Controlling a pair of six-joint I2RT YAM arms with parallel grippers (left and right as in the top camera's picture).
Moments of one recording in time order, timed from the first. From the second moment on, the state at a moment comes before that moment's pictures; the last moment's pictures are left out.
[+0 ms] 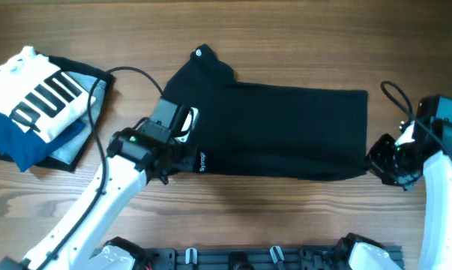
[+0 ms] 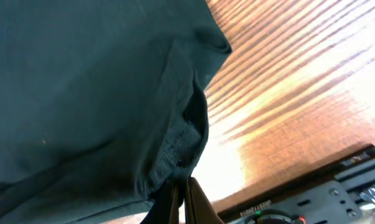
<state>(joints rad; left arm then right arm) -0.46 1.28 0.97 -0.90 0.05 -0.19 -0.36 1.23 1.08 -1.35 -0.13 0.36</state>
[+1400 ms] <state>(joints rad) -0.46 1.57 0.97 -0.59 0.12 -0.13 -0.36 1.39 1.00 -1.04 -0.01 0.71</state>
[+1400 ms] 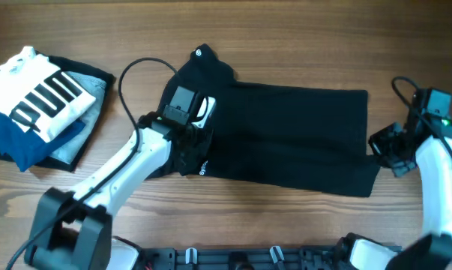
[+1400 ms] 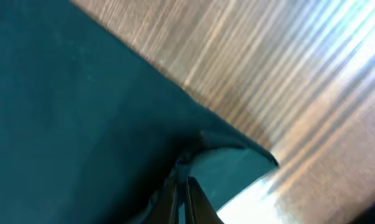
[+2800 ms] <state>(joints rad) -0.27 1.63 0.91 -0.70 0.12 -0.25 -0.28 1.62 0.88 -0.91 -0.16 0.32</state>
